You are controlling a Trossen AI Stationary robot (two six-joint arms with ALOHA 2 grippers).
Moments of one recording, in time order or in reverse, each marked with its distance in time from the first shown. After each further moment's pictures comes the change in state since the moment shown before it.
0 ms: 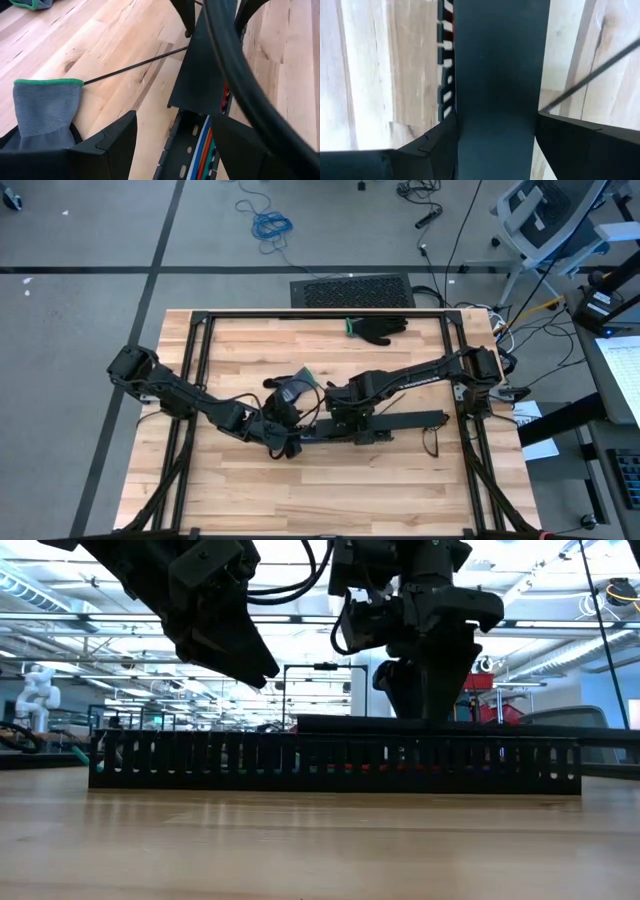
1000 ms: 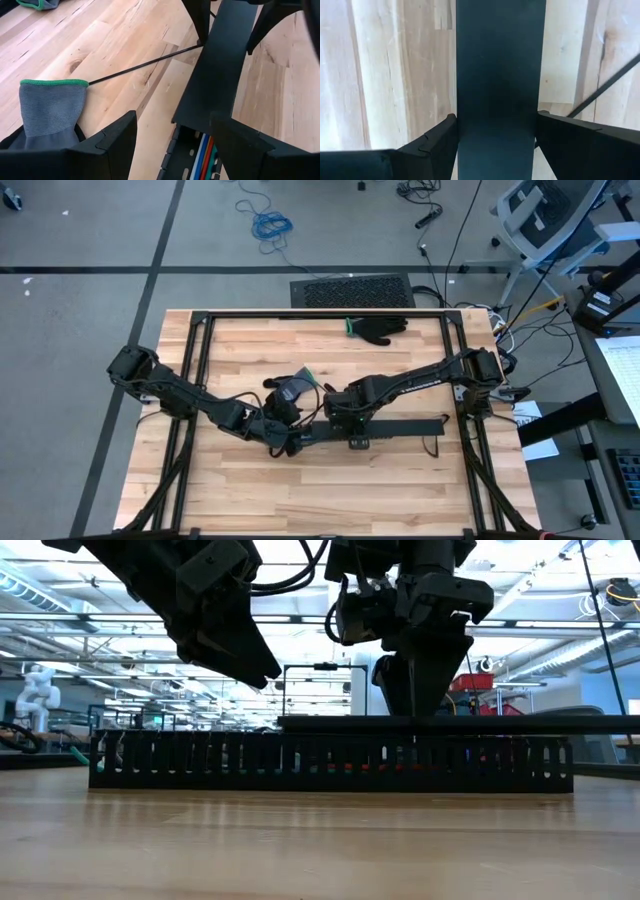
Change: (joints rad) left arm 0.013 0.000 0.000 -0.001 -0.007 -0.002; right arm 0.035 -0.003 0.000 0.062 0.018 0.122
